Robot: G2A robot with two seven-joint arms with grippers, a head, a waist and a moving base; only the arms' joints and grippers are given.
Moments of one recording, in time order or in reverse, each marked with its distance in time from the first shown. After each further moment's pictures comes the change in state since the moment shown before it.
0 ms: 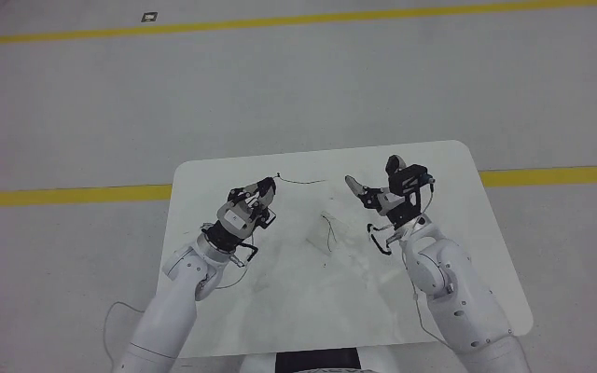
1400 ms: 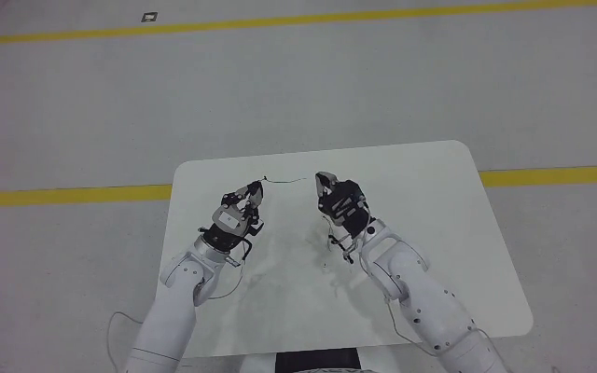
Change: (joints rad) left arm 0.037 -0.056 -0.079 0.104 0.000 0.000 0.102; right arm 0.093 -0.024 -0.251 0.027 -0.304 0.086 -0.019
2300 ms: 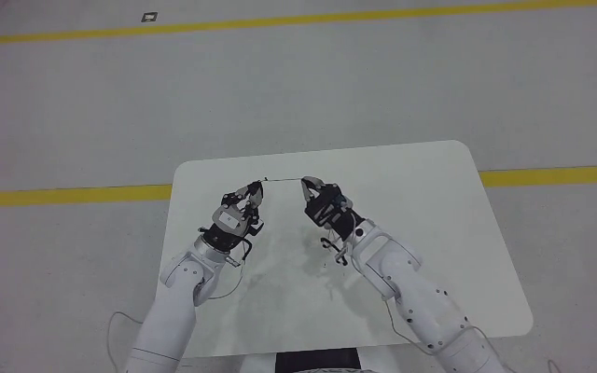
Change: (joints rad) left arm 0.000 0.000 0.000 0.000 0.000 0.000 0.000; right arm 0.040 -0.002 -0.054 0.002 -0.089 -0.043 0.023
